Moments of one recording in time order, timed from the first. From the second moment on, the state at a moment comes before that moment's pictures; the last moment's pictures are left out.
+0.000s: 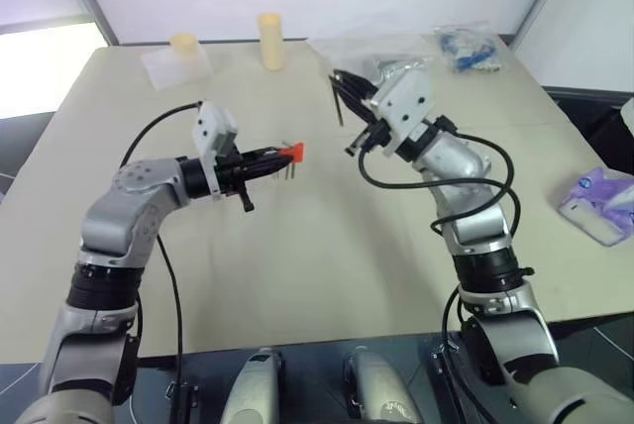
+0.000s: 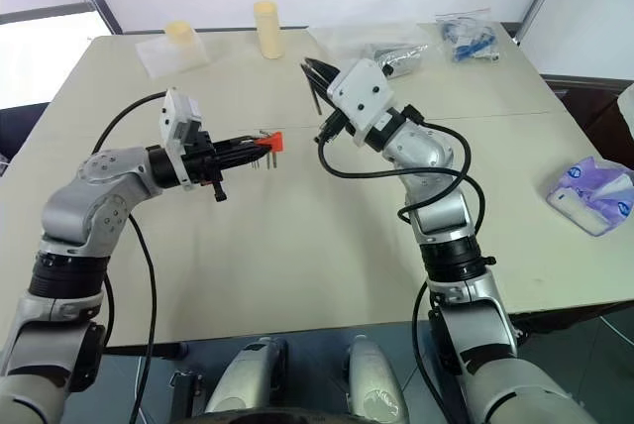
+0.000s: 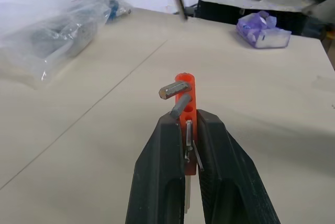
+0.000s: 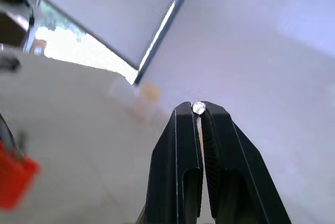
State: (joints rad) left arm -0.60 0.57 0.01 -0.05 -0.52 0.52 -0.95; right arm -0.71 -0.25 0.07 -0.08 0.00 -0.02 0.50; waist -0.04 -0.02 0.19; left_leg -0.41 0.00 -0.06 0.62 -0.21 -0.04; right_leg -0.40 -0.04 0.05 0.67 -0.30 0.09
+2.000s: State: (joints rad) left arm -0.70 0.50 0.02 0.02 -0.50 0.53 -0.91; right arm -0.67 -0.10 0.16 0.04 -0.08 -0.20 0.29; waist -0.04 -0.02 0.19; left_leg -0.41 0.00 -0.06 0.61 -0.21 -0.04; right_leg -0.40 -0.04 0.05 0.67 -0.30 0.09
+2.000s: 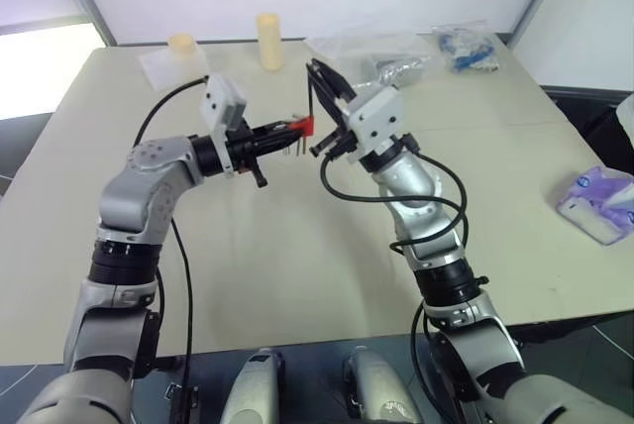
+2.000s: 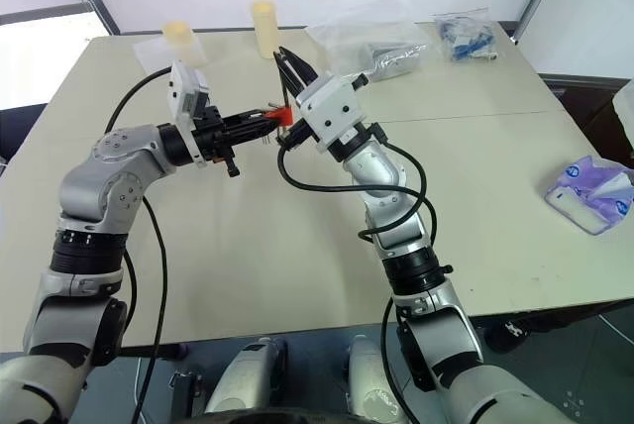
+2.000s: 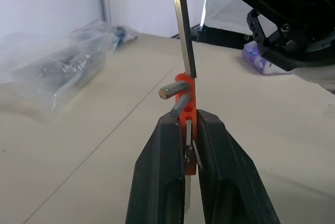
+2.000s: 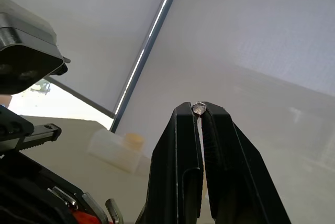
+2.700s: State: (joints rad) left arm -0.70 0.50 0.02 -0.01 -0.51 0.54 -0.91; right arm -0.68 -0.10 0.16 0.06 -0.08 -0.21 0.28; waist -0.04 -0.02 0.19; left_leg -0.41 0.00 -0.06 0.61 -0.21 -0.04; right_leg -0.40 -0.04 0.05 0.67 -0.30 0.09
